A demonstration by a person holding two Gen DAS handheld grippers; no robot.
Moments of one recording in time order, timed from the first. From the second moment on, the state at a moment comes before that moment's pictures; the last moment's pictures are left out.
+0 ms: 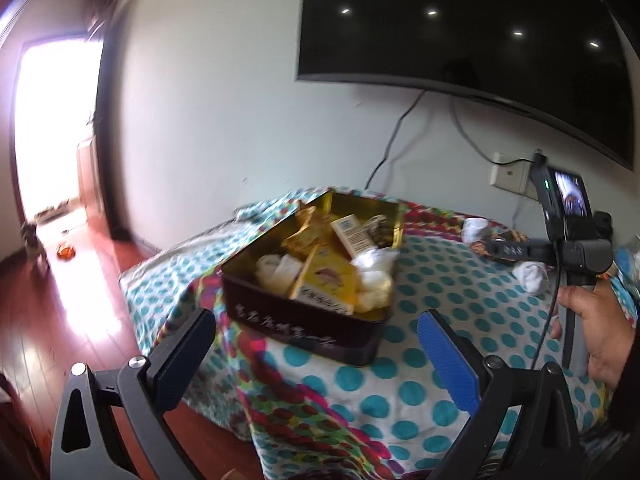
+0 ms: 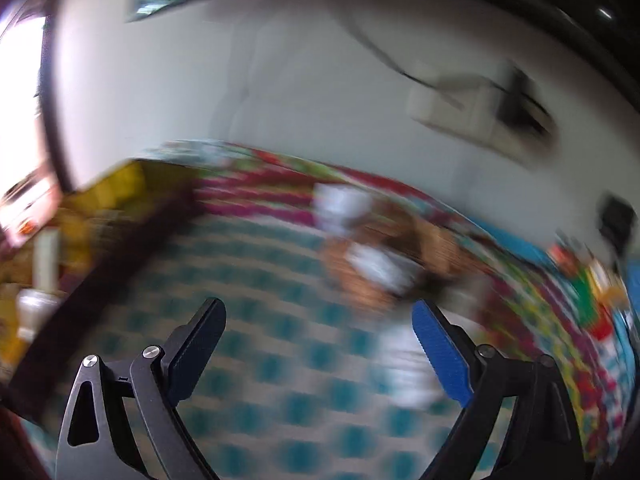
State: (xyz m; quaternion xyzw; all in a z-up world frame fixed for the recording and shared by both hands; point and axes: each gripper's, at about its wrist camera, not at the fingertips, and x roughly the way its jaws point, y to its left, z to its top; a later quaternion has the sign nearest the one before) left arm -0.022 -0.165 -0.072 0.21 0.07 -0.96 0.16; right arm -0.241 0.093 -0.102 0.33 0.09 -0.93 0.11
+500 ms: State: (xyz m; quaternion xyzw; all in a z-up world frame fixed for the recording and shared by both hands) left arm -0.093 -0.068 -0.055 0.22 0.02 -0.97 0.04; right arm -0.273 0.187 -0.125 0.38 0.02 -0.92 0.09
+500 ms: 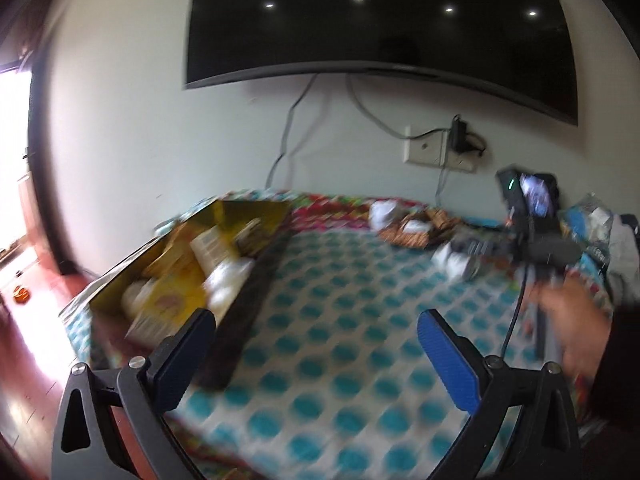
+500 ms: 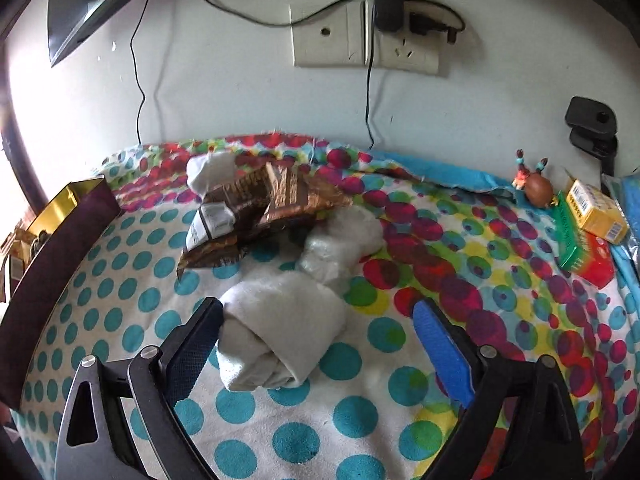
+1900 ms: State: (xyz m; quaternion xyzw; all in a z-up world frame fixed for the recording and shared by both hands) left arm -0.461 -0.009 -0.107 0.40 0.03 -0.92 0.02; right arm -0.281 0.200 -0.141 0.41 -0.04 -0.90 0.15
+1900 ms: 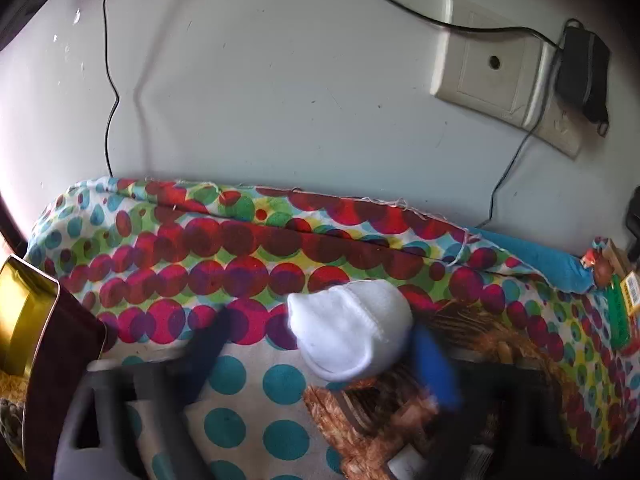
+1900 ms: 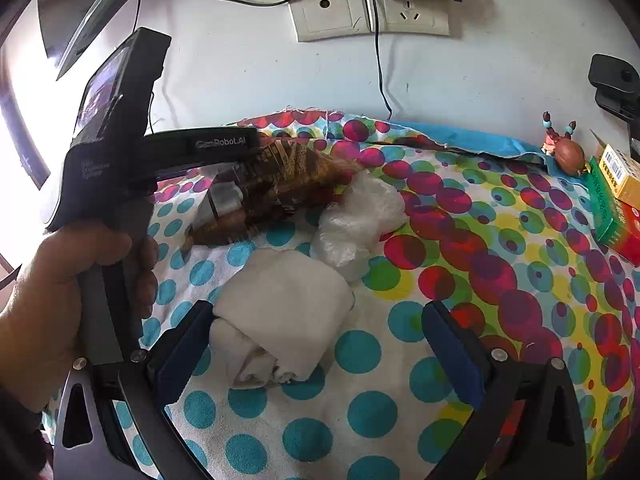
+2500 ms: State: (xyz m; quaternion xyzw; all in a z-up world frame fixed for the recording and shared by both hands) left arm -0.289 -0.050 -0.057 0.33 0.07 -0.94 0.03; right arm -0.285 0.197 -0.145 0.43 0.00 -0.89 0.14
